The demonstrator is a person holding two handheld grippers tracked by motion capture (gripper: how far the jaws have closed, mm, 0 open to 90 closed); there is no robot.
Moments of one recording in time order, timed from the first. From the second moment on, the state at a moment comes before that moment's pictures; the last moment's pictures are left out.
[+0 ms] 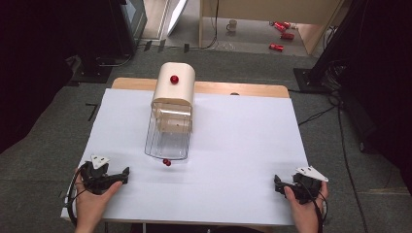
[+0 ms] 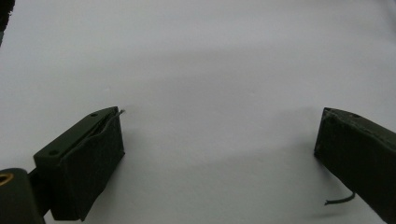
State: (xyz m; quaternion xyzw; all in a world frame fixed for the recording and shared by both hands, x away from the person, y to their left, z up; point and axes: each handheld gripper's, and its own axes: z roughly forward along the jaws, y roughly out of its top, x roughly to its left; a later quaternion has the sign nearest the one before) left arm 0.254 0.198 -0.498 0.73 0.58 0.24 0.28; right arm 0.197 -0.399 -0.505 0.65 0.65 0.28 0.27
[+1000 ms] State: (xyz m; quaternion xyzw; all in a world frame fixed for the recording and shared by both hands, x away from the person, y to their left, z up) left arm 0.251 0.197 -0.498 0.73 0.58 0.24 0.28; right arm 0.188 -0.359 -0.482 0.63 0.65 0.33 0.27
